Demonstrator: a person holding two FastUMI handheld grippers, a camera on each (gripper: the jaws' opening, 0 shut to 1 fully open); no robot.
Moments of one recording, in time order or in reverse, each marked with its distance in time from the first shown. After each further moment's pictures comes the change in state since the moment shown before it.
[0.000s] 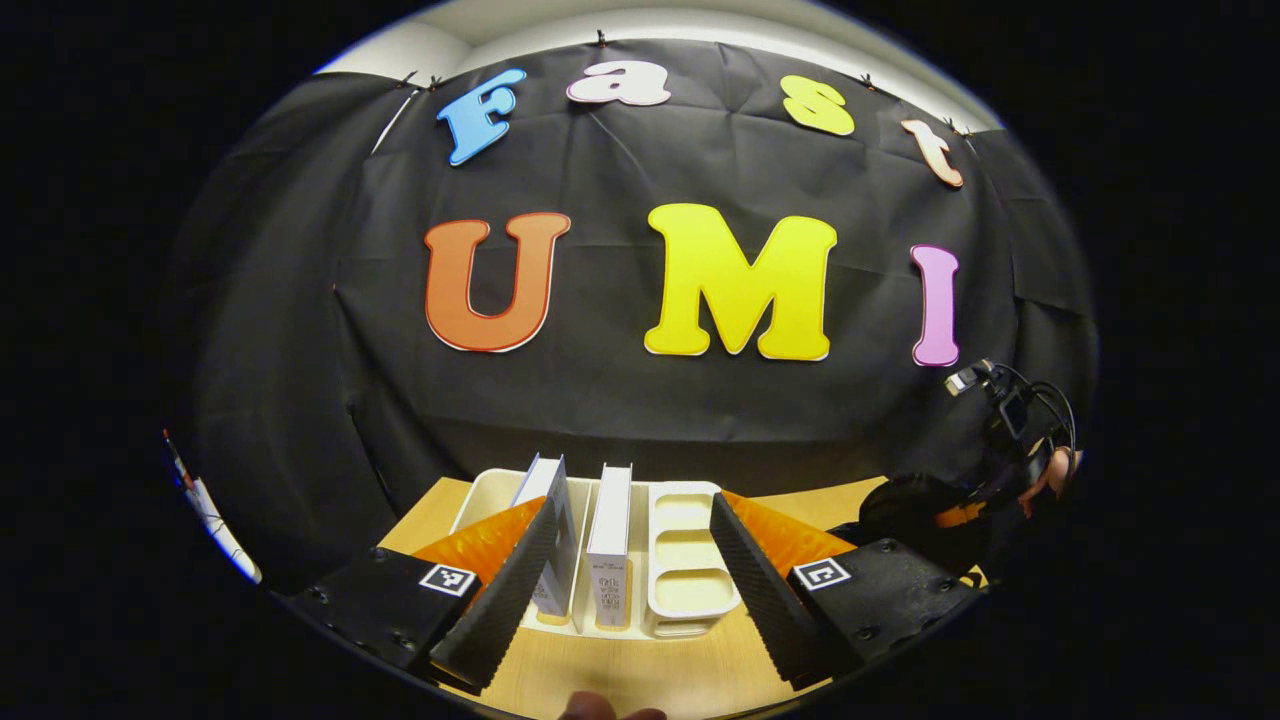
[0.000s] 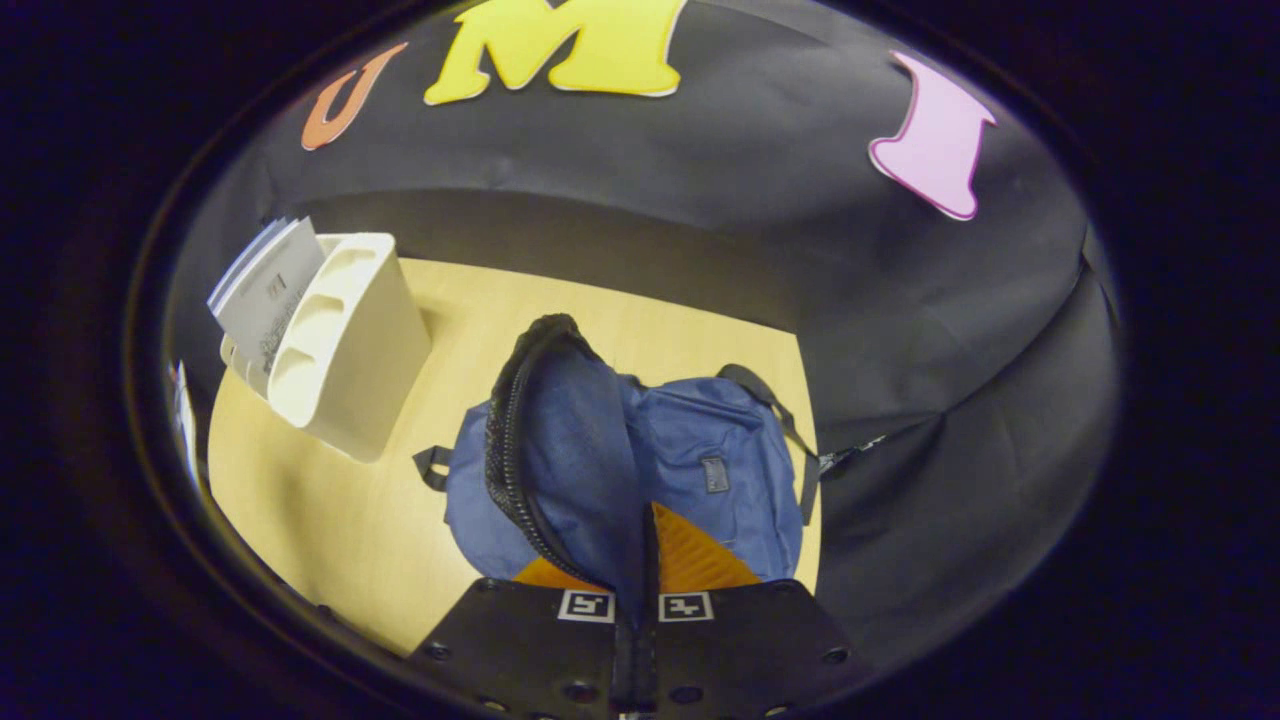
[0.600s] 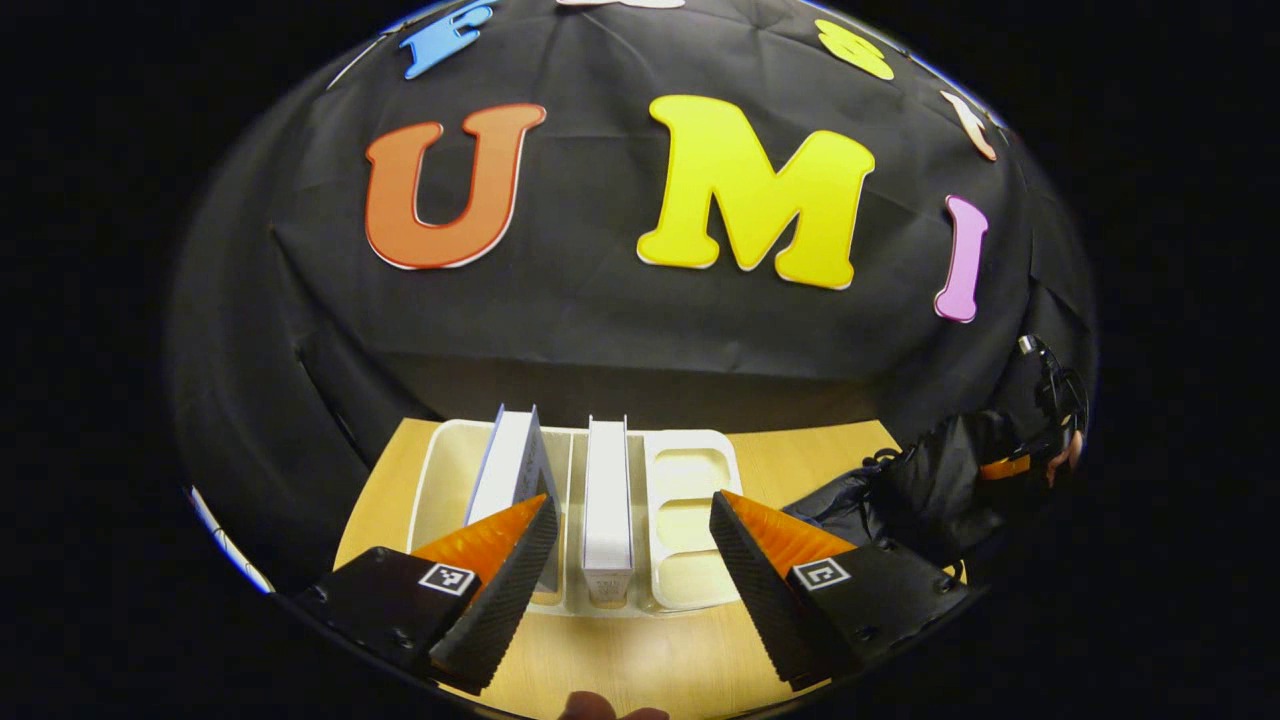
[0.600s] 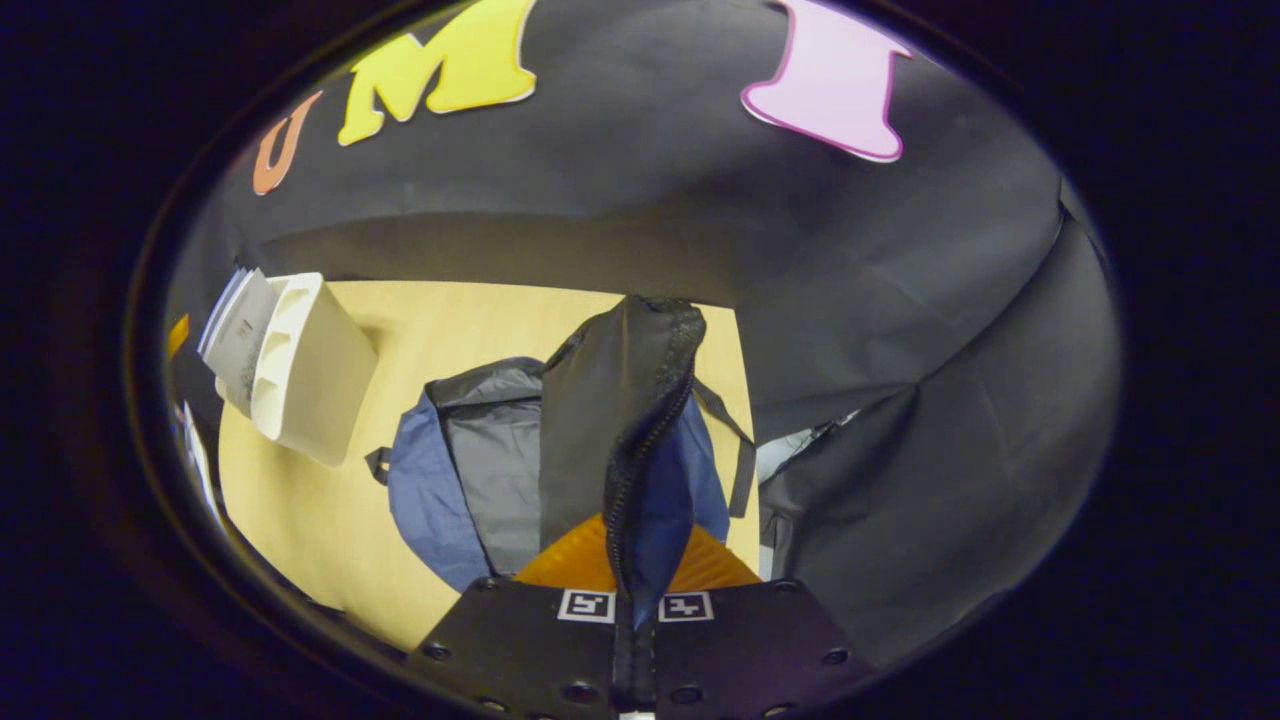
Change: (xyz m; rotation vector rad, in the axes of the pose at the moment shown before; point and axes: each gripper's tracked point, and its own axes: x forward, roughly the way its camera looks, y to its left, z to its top) left arm 0.073 0.006 -0.042 -0.009 0.368 -0.106; right arm 0.004 -0.102 -0.005 0.112 0.071 0.023
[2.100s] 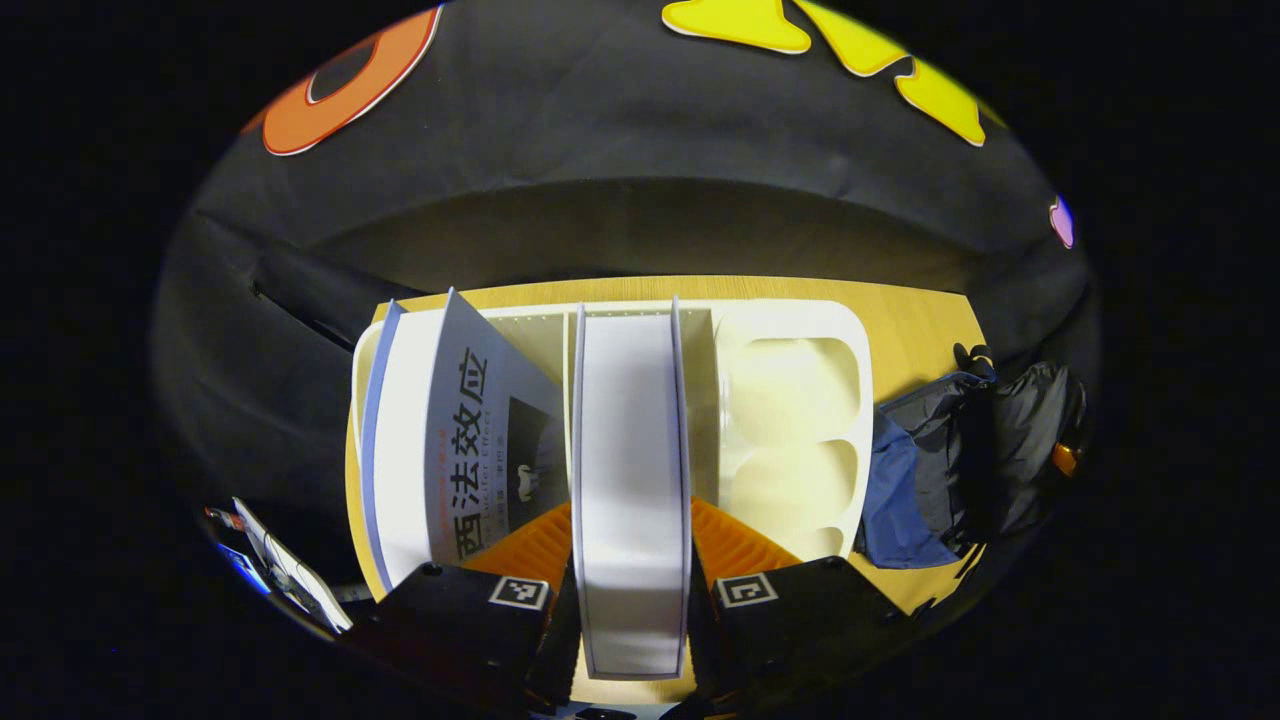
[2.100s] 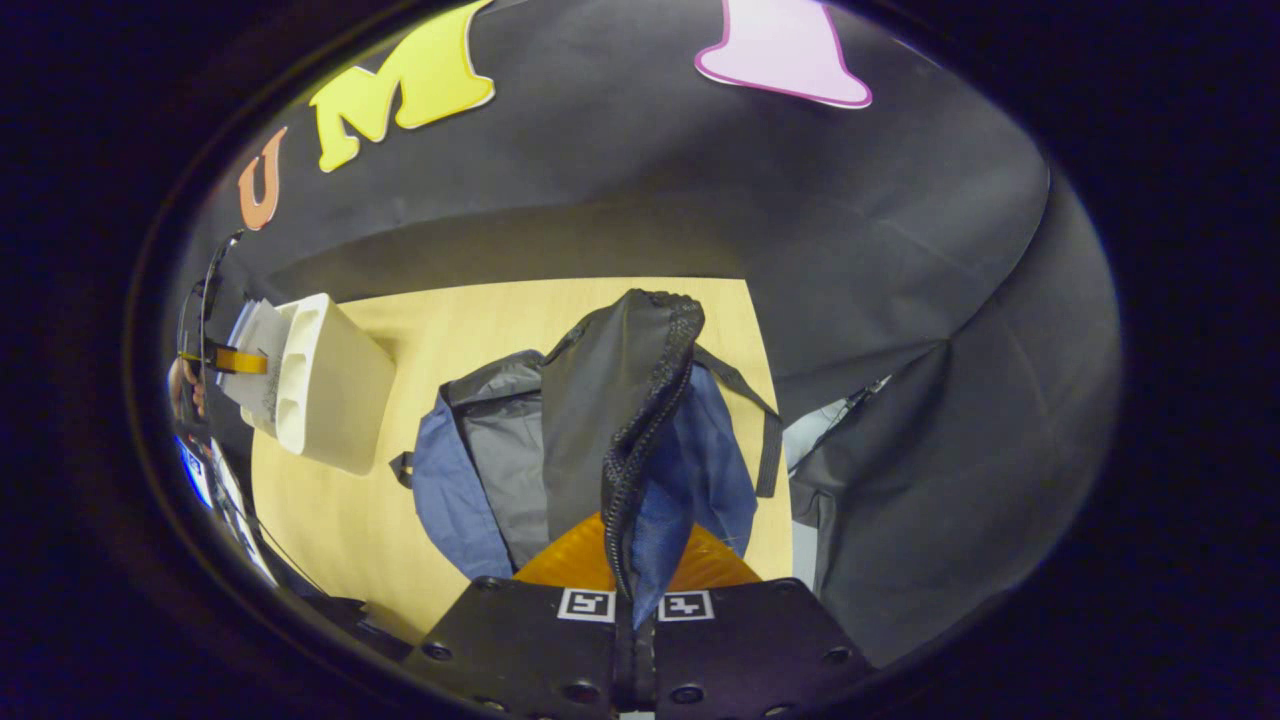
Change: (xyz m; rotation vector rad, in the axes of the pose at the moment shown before) left arm 0.092 0.028 -0.060 0.013 0.550 0.127; right arm 0.008 0.003 -0.015 0.065 0.020 0.087
